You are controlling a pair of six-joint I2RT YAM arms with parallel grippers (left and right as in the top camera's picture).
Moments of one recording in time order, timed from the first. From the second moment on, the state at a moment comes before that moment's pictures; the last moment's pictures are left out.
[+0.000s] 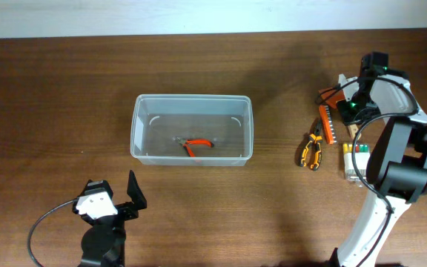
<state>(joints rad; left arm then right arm) -0.20 0.02 0.10 -0.29 -0.33 -0.22 -0.27 2.25 1.72 -0.94 0.09 -0.47</state>
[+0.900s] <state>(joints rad) -0.20 0.02 0.10 -0.29 -0.33 -0.22 0.18 2.27 2.83 -1.42 -0.12 -0.43</state>
